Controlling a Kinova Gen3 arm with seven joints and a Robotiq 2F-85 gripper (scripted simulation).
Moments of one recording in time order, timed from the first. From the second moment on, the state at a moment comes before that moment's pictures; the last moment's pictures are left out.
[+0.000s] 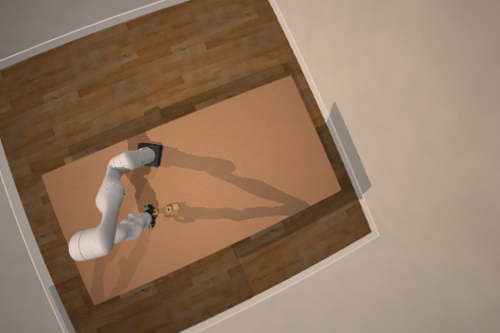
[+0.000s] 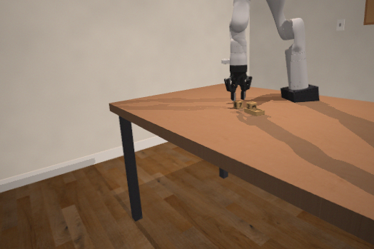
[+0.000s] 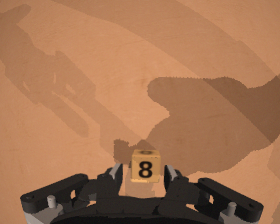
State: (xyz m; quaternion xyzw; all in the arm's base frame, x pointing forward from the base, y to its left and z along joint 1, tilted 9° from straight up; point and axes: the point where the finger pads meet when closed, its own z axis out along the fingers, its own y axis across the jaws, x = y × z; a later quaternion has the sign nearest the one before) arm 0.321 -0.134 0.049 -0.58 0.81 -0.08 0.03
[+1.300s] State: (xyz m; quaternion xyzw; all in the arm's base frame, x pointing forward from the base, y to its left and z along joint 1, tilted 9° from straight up) arm 0.321 -0.138 0.024 -0.58 0.81 -0.08 0.02
